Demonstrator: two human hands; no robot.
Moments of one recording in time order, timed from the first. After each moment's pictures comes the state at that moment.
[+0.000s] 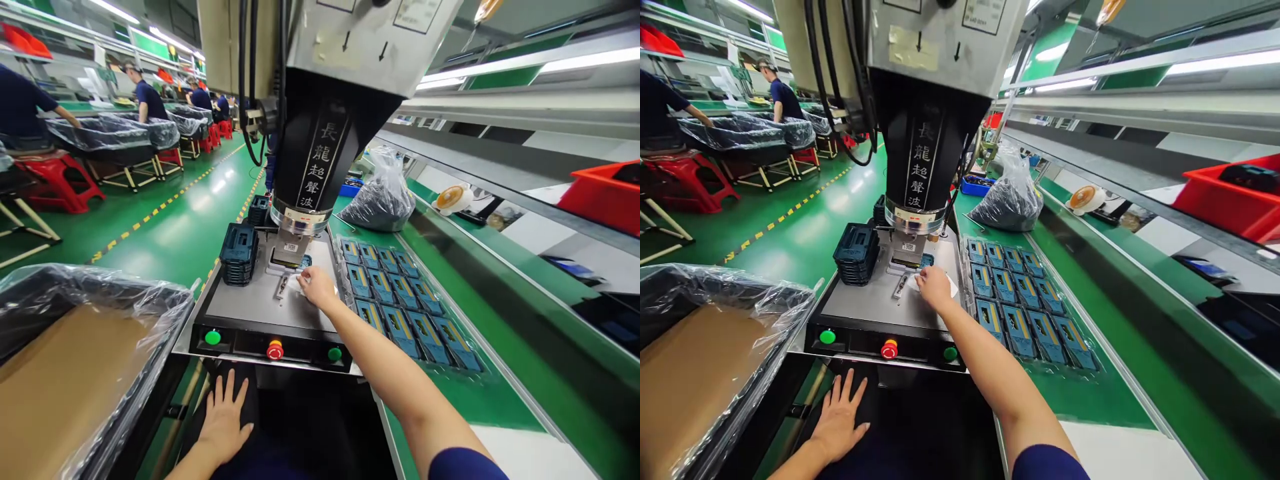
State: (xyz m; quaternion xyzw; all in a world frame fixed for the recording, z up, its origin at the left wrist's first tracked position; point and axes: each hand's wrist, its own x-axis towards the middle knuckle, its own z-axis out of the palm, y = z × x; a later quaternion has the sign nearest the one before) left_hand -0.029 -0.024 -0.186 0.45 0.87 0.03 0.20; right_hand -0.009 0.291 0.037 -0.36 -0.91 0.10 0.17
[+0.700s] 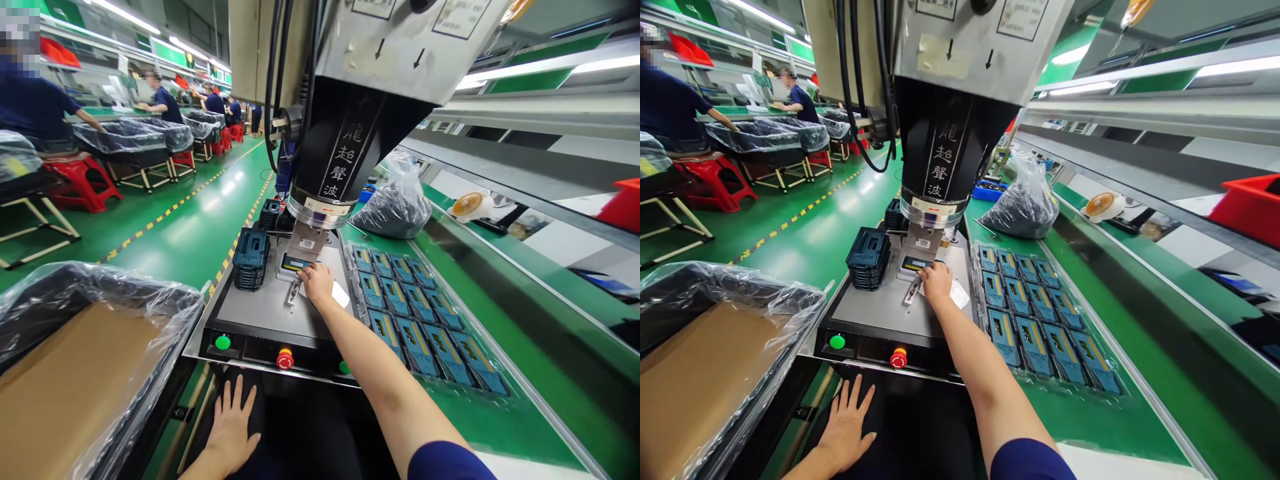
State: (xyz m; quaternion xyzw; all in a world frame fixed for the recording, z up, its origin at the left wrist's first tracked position) left_hand -0.030 -0.022 -0.188 0.44 0.87 0.05 0.21; right_hand -0.053 0.314 0.005 -0.32 -0.92 0.02 0.21
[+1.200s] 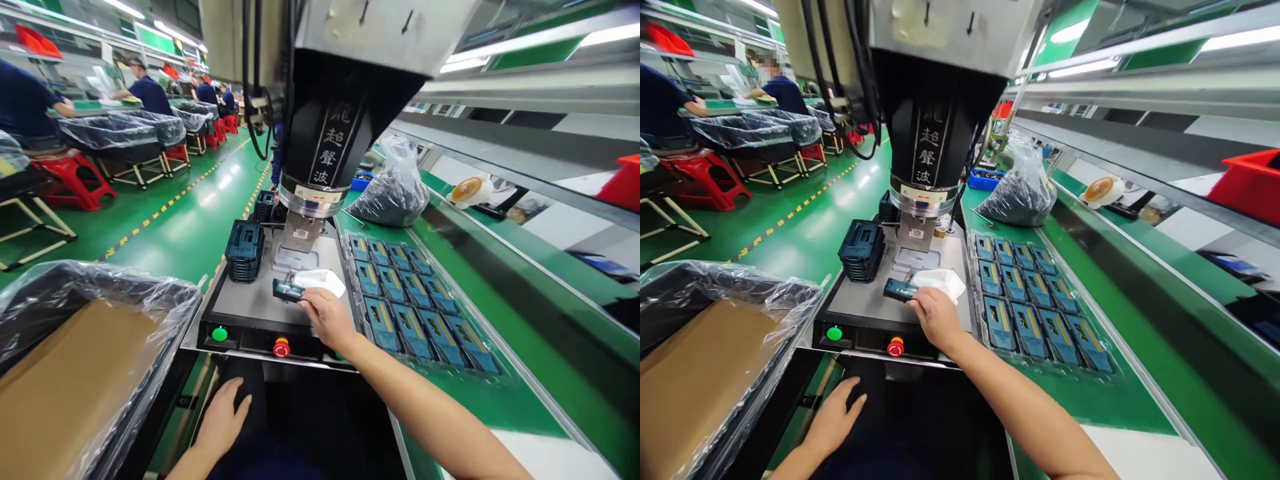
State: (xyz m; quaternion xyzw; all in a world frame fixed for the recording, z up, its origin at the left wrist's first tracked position) left_hand -0.048 -0.040 -0.160 0.37 0.86 0.27 0.23; right_hand 0.044 0.225 0.054 -0.17 -0.94 0.21 0.21
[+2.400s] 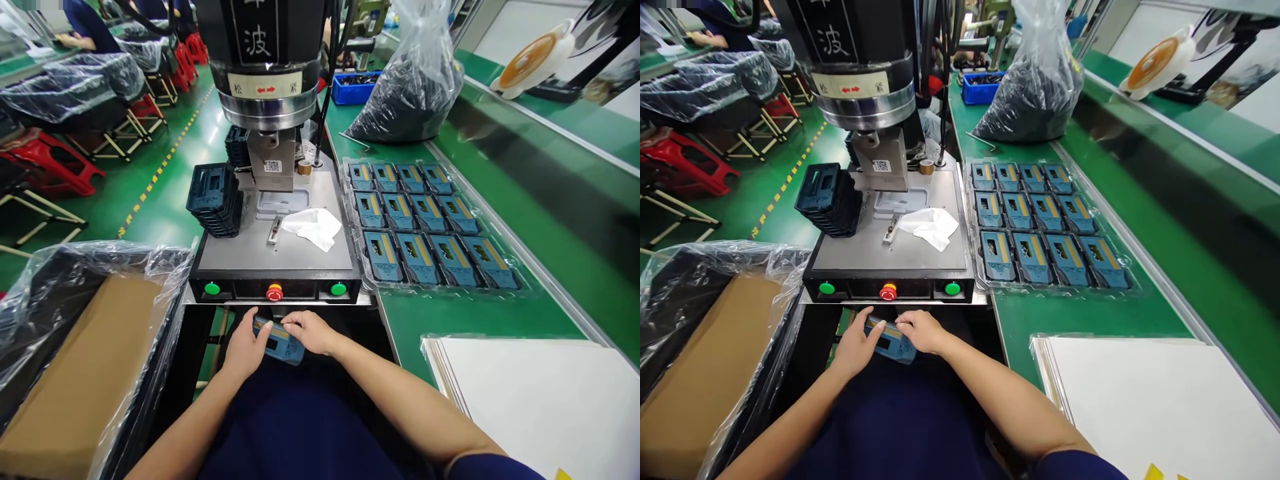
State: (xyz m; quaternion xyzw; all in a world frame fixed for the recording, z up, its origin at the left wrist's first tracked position) left_hand -0.018 0.005 -0.063 0.25 0.83 0.38 0.32; right_hand 0.105 0.146 -0.068 -0.25 -0.80 0.55 -0.05
